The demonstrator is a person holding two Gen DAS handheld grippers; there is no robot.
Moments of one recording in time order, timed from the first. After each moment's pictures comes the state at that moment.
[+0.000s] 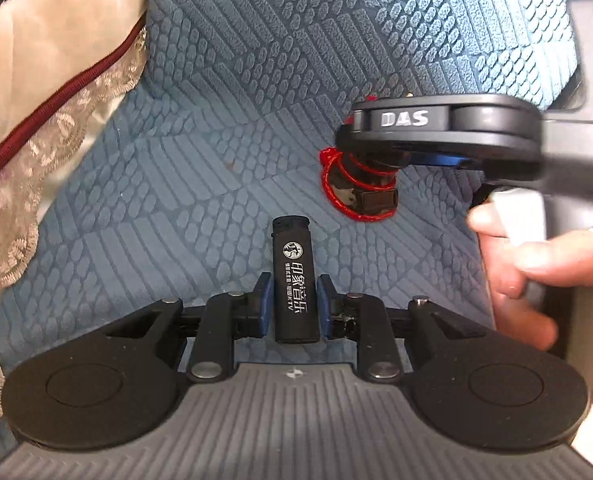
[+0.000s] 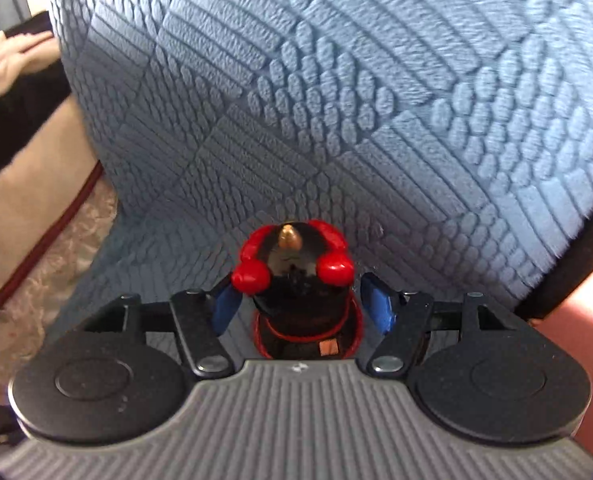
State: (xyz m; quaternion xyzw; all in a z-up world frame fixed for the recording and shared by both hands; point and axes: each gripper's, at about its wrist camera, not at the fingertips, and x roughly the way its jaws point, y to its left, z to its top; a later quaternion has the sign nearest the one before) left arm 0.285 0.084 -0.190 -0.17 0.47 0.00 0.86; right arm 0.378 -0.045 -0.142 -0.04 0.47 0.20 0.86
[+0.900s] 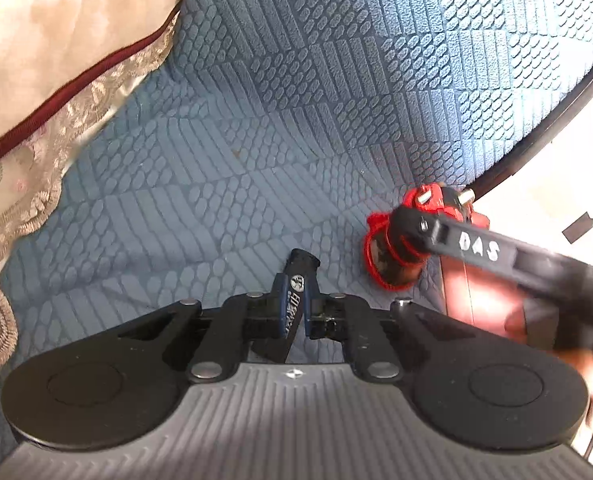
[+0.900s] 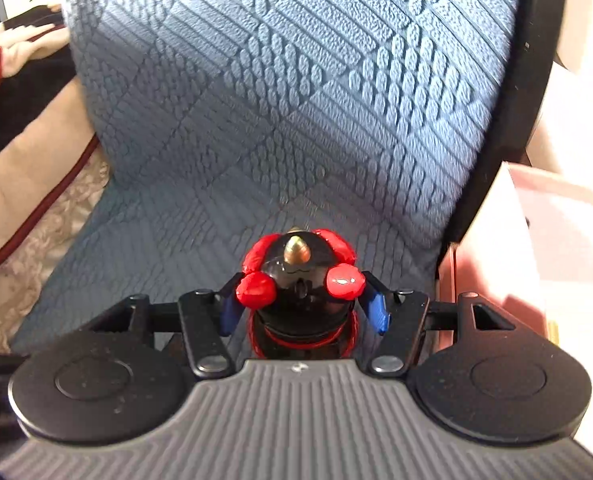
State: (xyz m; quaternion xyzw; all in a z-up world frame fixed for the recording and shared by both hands) left arm 0.252 0.107 -0.178 -0.26 0.47 -0.01 0.85; right arm 0.315 -0.083 -0.110 -0.06 0.48 0.15 0.87
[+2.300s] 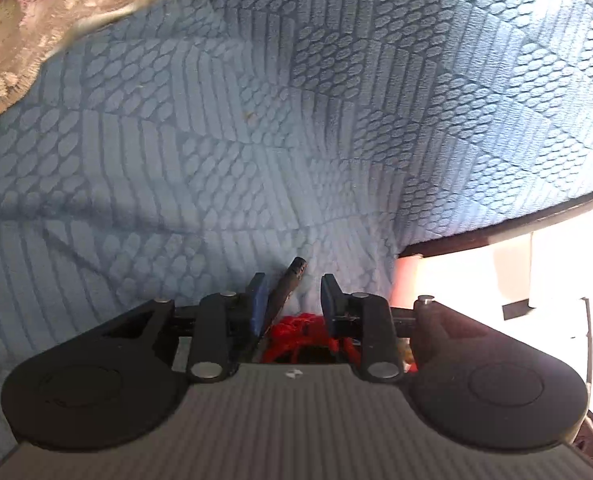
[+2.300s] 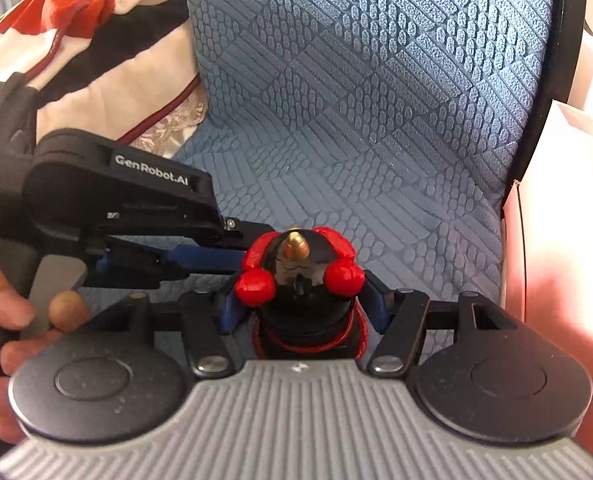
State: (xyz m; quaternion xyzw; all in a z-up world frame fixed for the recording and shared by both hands) left arm 0.266 0.140 -0.218 -0.46 0.46 -0.03 0.76; right arm 0.247 -0.063 -0.121 -0.06 0.47 0.24 0.85
